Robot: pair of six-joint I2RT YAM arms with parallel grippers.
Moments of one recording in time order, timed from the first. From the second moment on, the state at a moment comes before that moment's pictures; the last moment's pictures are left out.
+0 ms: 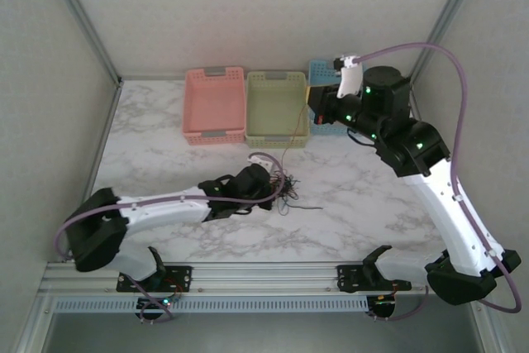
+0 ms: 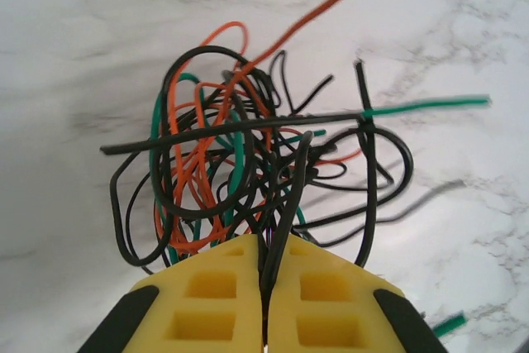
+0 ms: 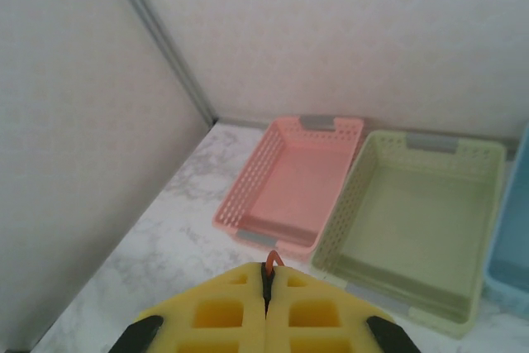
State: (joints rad) left arm -1.03 1.42 0.84 -0.19 -0.17 -0.66; right arm 0.61 1.21 1.68 -0.74 -0.06 0.32
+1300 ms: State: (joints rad) left arm -0.50 0.82 1.09 -1.09 -0.59 -0.62; right arm 0.23 1.20 1.82 -0.78 0.73 -0.09
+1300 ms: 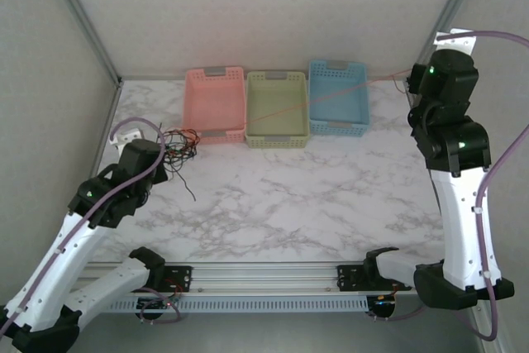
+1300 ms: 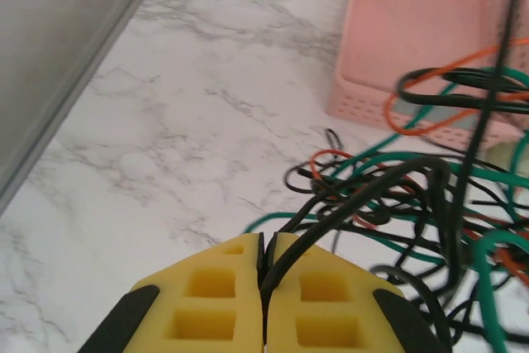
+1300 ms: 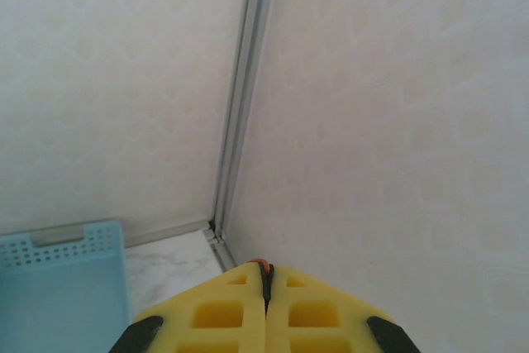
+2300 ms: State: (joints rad) left arm -0.45 0.74 1.08 -0.85 0.10 -0.36; right arm 0.39 0.98 0.90 -0.63 -0.38 0.40
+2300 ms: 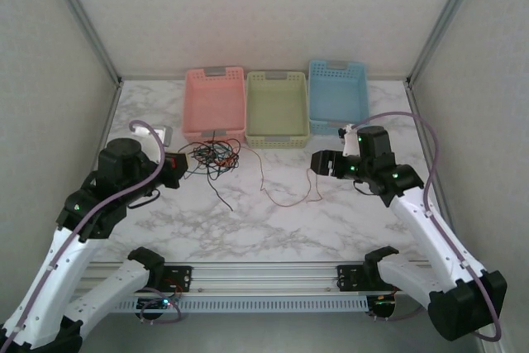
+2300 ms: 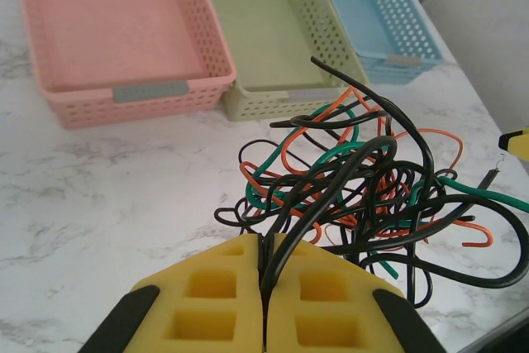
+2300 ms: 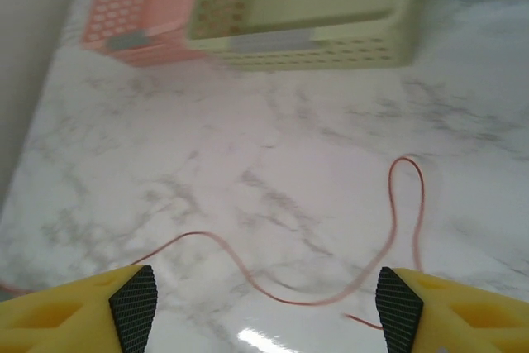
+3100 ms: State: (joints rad) left arm -0.45 0.83 1.08 -0.80 0.10 -0.40; right arm 1.09 1.40 1.26 -0.54 -0.44 0.57
